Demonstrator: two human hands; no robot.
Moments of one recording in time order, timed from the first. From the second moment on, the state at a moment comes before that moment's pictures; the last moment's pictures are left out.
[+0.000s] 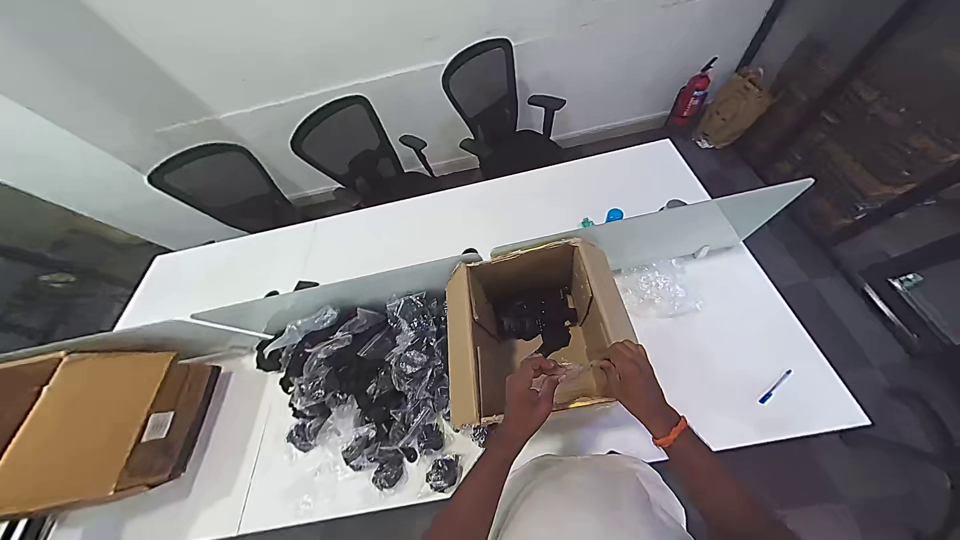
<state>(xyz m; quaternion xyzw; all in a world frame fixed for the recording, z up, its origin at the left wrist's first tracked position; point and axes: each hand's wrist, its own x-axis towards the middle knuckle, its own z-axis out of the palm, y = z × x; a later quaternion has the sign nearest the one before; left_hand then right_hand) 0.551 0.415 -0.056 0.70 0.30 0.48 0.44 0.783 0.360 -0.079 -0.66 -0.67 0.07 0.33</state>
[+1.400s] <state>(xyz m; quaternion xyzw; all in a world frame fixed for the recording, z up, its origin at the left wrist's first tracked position) 0.572 0.378 -0.115 0.80 0.42 0.33 0.29 0.959 0.428 -0.161 -0.67 -0.19 0.19 0.69</state>
